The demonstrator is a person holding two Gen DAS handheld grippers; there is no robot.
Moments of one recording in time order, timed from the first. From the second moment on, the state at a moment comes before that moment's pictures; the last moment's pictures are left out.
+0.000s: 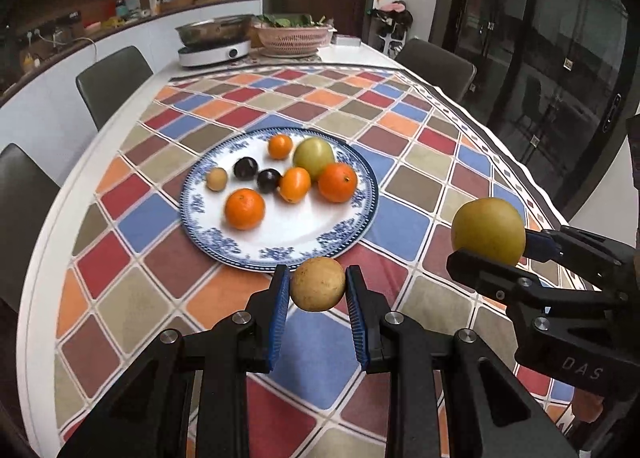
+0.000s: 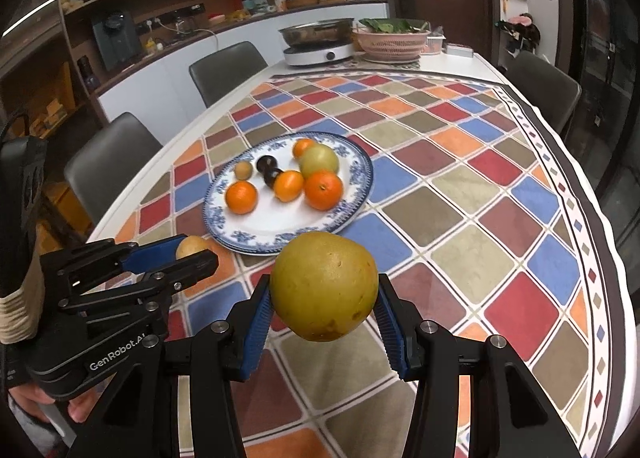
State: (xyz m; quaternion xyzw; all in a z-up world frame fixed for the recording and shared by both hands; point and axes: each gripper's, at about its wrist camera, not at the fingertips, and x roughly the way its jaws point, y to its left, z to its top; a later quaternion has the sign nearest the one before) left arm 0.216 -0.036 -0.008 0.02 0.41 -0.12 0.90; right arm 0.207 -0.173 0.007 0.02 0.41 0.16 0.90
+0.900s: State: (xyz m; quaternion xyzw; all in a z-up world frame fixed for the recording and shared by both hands) left arm 0.239 0.023 0.010 0.05 0.39 -0.10 0.91; right arm 0.241 -0.114 0.020 0.00 0.42 0.19 0.89
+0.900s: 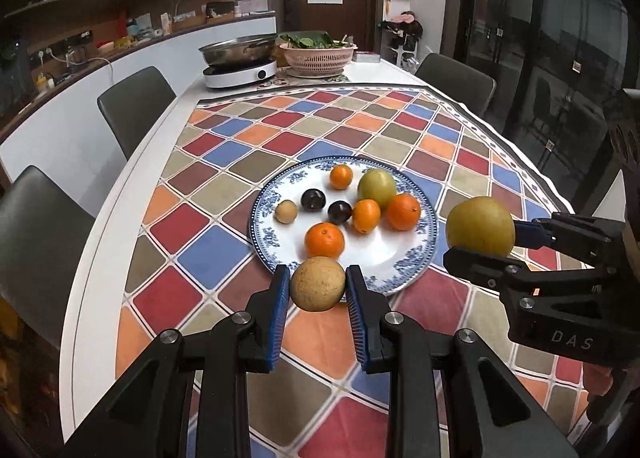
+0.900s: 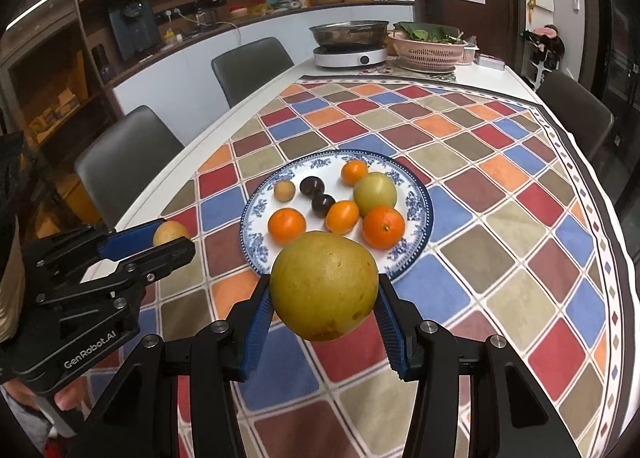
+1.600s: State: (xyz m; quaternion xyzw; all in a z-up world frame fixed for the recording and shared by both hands) left arm 0.328 0.030 -0.026 0.09 0.41 -0.13 0.90; right arm 0.300 -0.088 -0.024 0.00 0.46 0.17 0.87
